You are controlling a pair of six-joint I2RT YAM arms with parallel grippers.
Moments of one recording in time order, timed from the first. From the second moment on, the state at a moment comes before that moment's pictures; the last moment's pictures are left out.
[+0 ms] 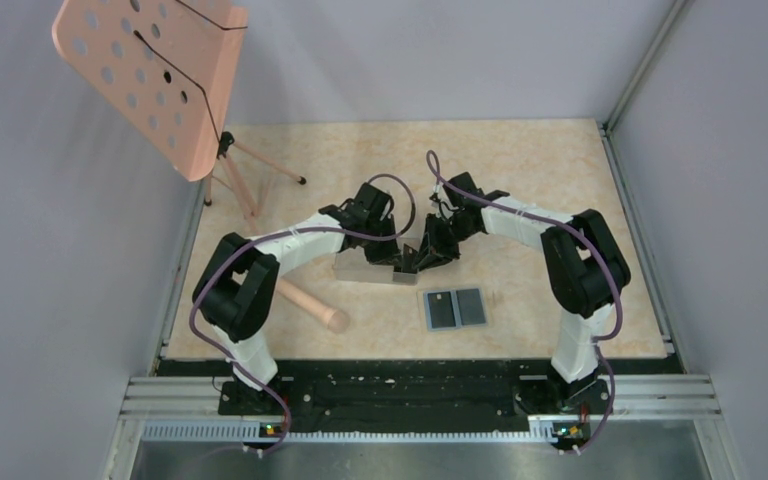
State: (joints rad) left arm -0.61 1.77 1.17 -0.41 0.22 -0.74; right arm 0.51 1.88 1.23 -0.50 -0.60 0.60
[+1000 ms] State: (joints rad) left arm -0.64 1.80 1.18 -0.44 0.18 -0.73; right arm 0.52 1.88 1.25 -0.50 -0.63 0.59
